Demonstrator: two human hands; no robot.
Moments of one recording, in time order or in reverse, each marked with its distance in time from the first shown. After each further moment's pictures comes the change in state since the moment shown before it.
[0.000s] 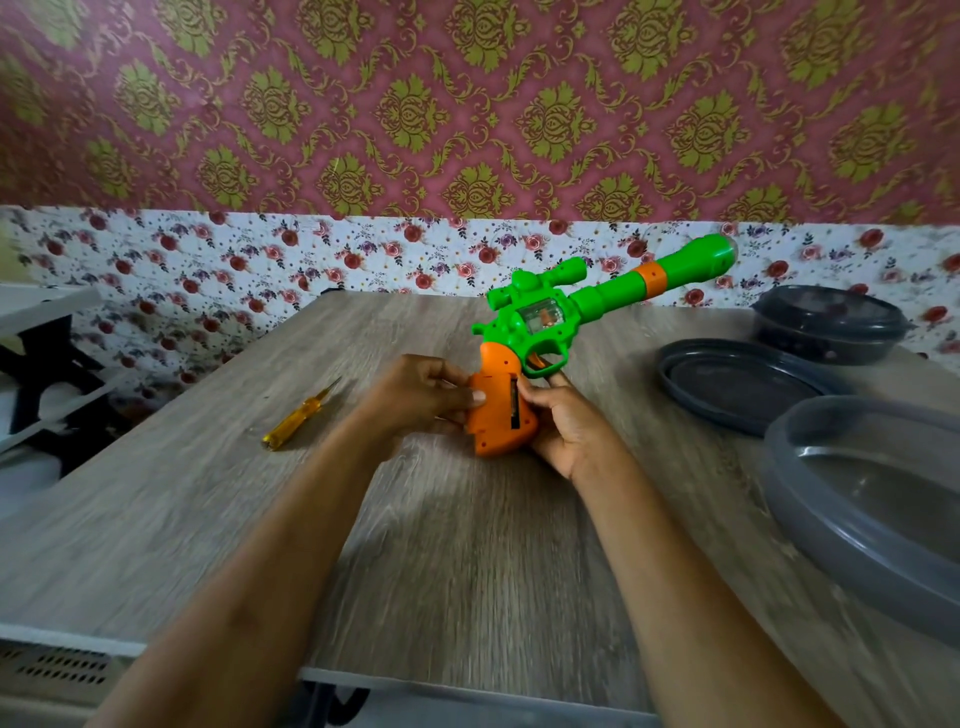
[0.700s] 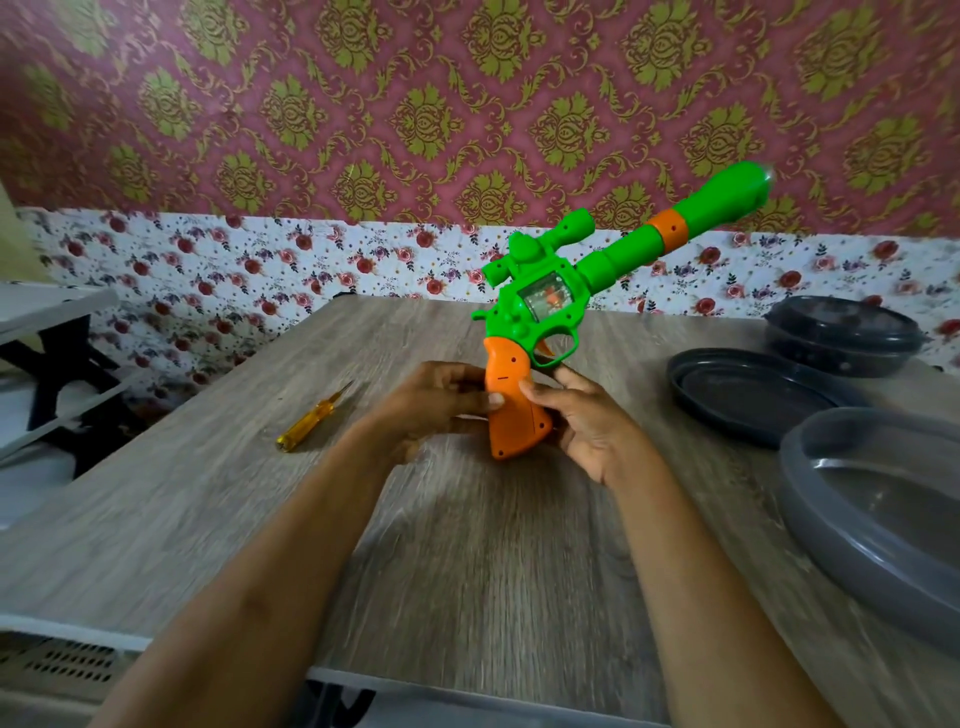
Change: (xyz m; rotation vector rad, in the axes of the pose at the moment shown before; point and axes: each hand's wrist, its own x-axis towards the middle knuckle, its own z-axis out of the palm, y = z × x) left_hand -0.002 0.002 0.003 -0.198 -0.137 0.012; right_hand -0.009 -0.015 0.000 -0.293 -0.047 -0.015
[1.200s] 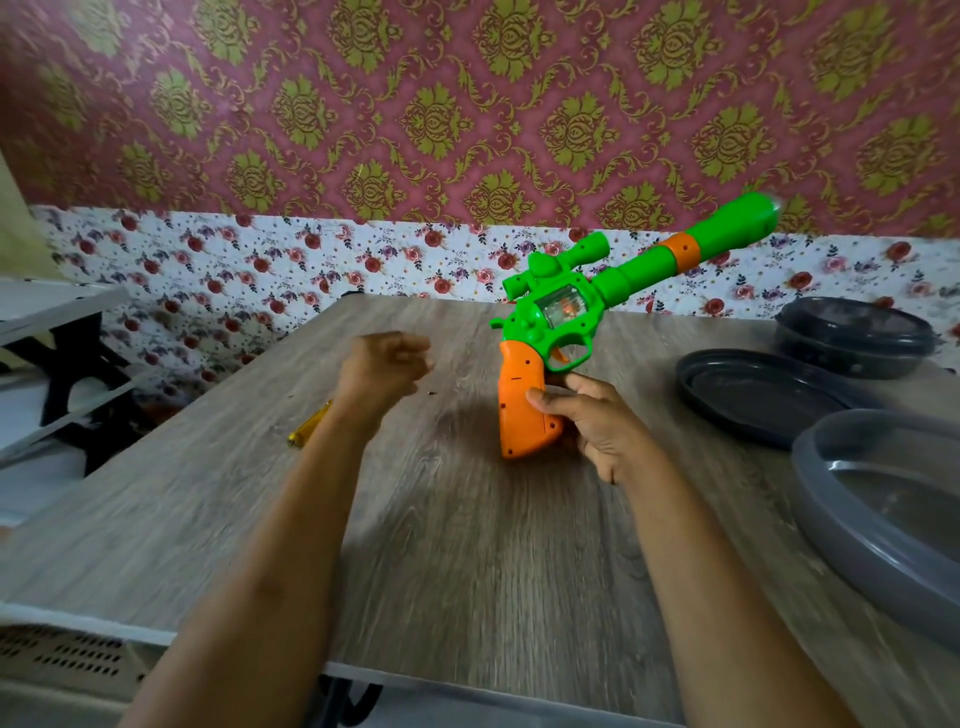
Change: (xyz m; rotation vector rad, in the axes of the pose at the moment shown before) left_hand 0.019 -0.014 -0.056 0.236 0.493 0.180; right_hand -0.005 -0.001 0.001 -0.170 0.072 0.003
